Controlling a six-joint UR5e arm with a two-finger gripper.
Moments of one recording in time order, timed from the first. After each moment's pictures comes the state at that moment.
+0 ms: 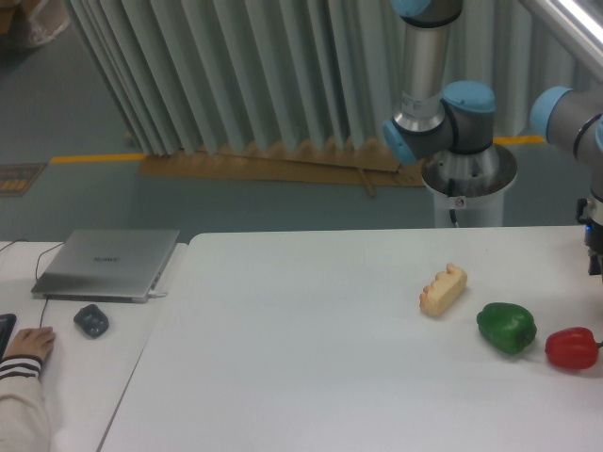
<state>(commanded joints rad) 2.66 -1.83 -1.59 -1.22 1.57 1.99</state>
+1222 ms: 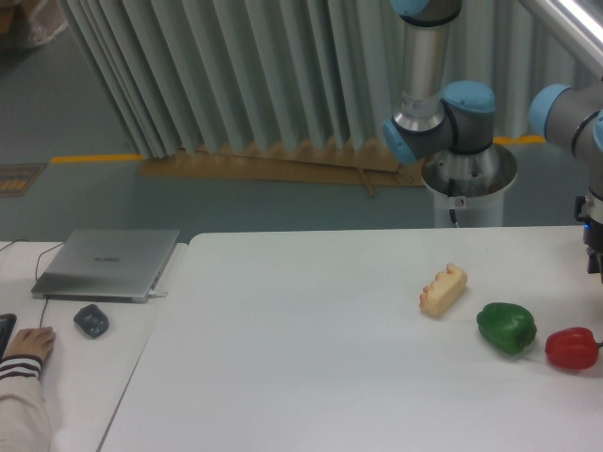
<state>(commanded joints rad) 2.66 -1.83 -1.59 -1.22 1.57 1.98</state>
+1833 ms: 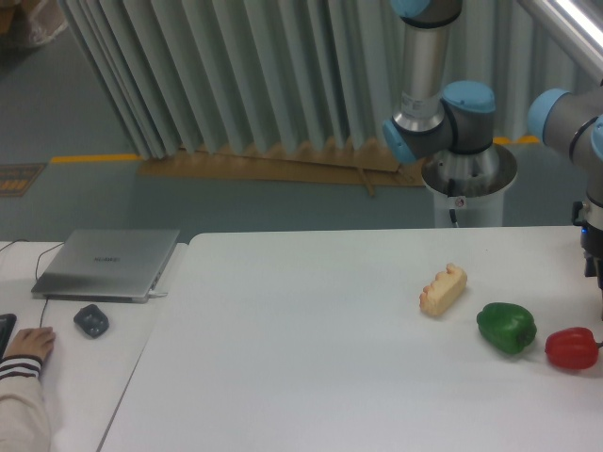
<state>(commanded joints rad) 2.65 -1.85 -1.59 -1.22 1.57 1.98</state>
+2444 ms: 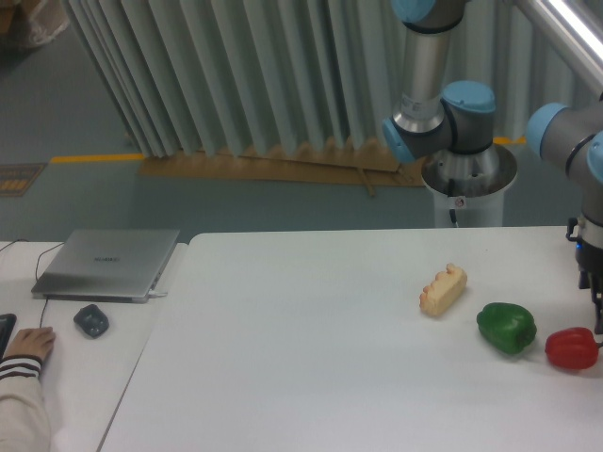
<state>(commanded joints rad) 2.59 -1.92 -1.58 -1.19 1.57 1.96</state>
